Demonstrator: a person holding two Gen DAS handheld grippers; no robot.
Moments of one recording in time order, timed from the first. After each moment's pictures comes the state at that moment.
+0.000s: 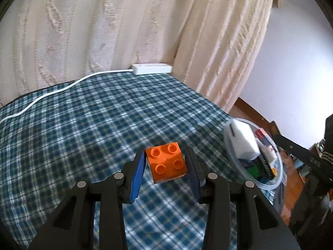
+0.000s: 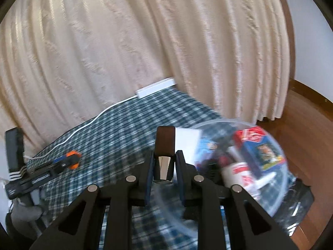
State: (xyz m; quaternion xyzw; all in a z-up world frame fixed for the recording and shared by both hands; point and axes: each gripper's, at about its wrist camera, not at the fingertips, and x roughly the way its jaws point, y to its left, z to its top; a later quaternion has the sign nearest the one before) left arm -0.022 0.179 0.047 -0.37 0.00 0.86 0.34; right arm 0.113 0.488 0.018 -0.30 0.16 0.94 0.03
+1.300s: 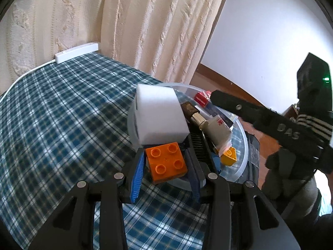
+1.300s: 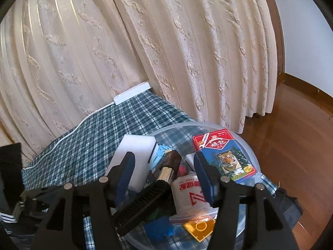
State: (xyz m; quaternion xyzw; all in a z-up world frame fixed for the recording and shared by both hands) left arm 0.040 0.324 0.029 -0.41 0.08 0.79 0.46; right arm 0.115 0.547 0.004 -0.29 0.18 0.94 0.05
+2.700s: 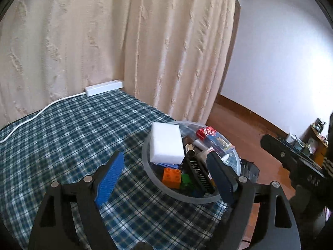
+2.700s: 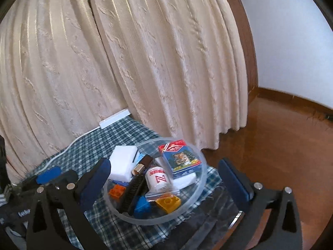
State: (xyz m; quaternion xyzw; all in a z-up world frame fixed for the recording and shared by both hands) left arm 0.089 0.293 0.092 -0.30 0.05 0.87 0.38; right arm 0.208 0.549 0.049 -0.22 0.15 0.95 0.15
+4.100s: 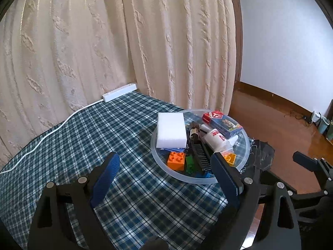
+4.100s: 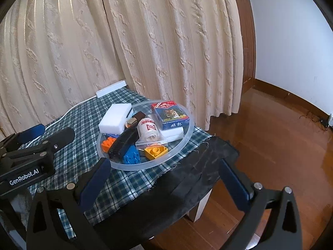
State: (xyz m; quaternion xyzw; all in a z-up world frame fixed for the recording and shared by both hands) left arm 0.144 0.315 0.088 -0.28 0.14 0.90 0.31; right arm 0.251 0.533 0.013 -0.30 0.14 0.93 0.14
